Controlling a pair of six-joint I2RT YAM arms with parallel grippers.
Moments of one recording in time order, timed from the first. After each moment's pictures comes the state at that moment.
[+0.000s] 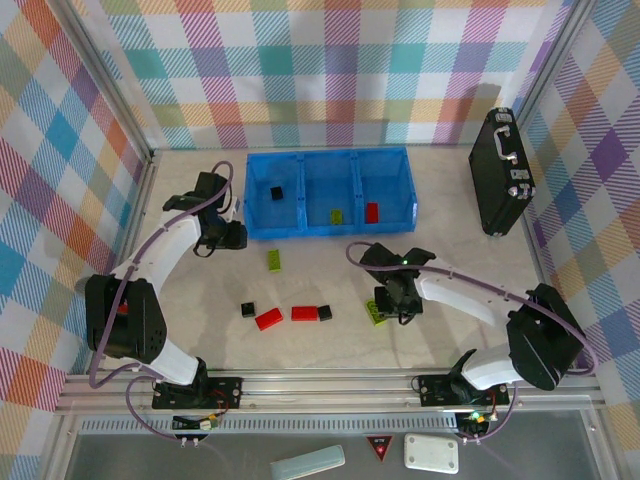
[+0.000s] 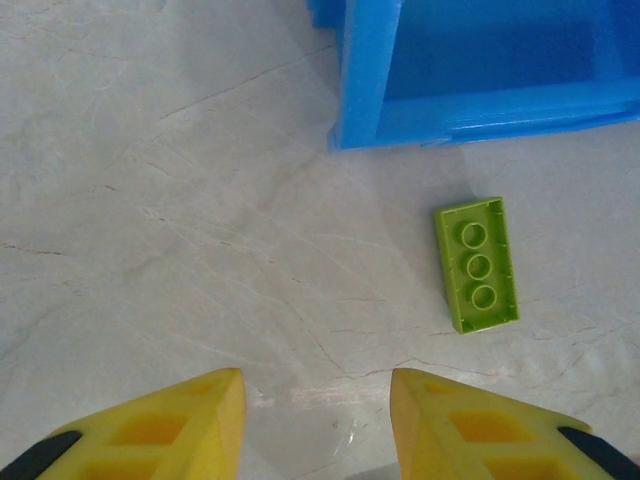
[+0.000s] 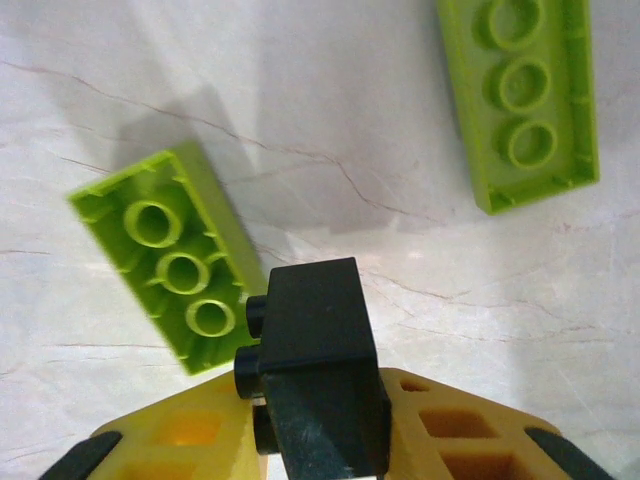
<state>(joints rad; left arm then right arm) -0.16 1.54 1.22 -0.89 0.04 -0.13 0.79 1.40 0.91 -1.01 0.07 0.75</state>
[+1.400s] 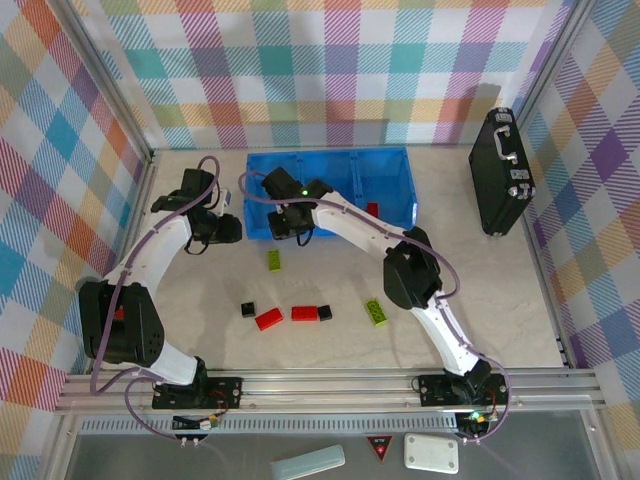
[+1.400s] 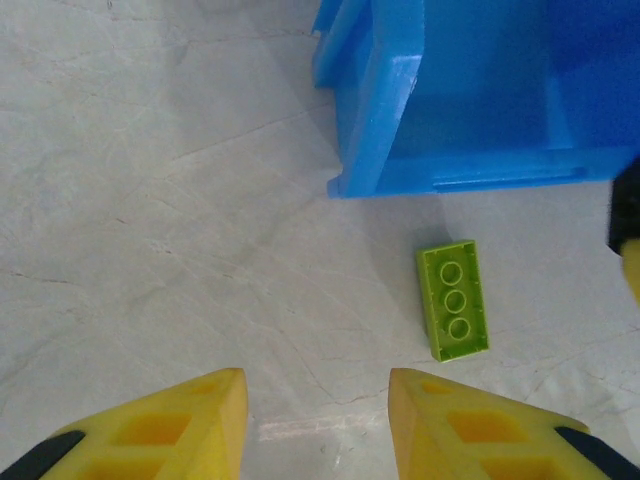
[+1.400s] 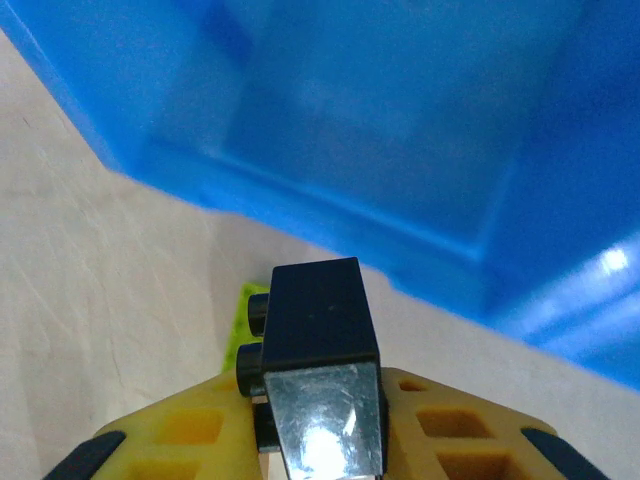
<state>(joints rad) -0.09 1.51 1.22 -0.84 0.12 -0.14 0.86 2.35 2.24 -0.95 0.01 0.42</state>
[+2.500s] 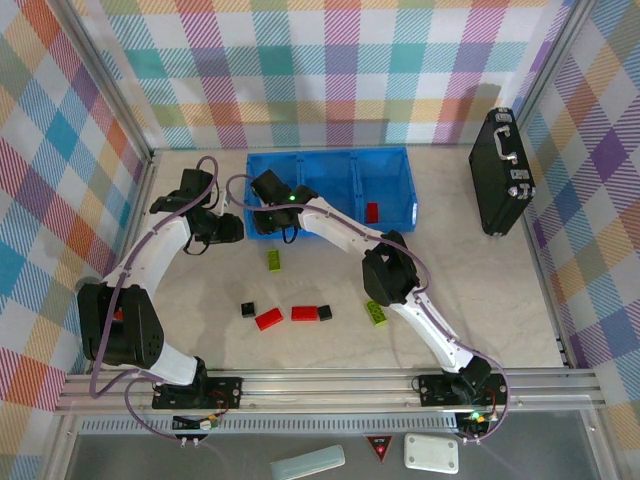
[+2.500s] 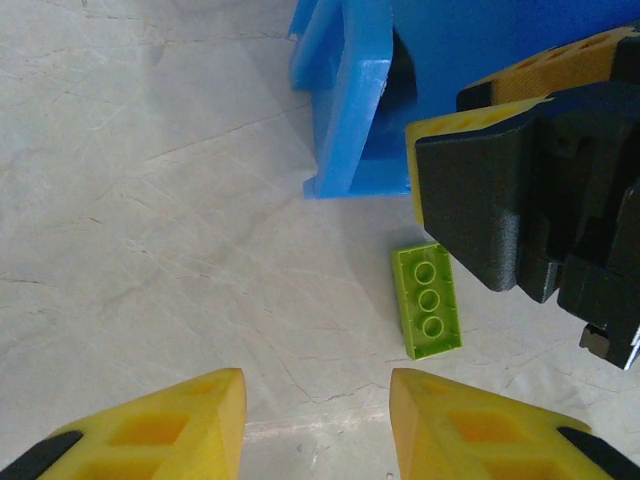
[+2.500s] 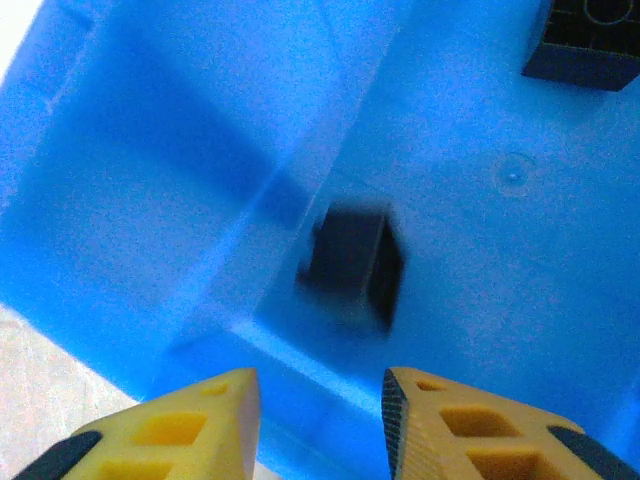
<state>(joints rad) -0.09 1.50 1.21 -0.84 0.16 -0.16 0.86 2.58 2.46 -0.83 0.02 0.33</state>
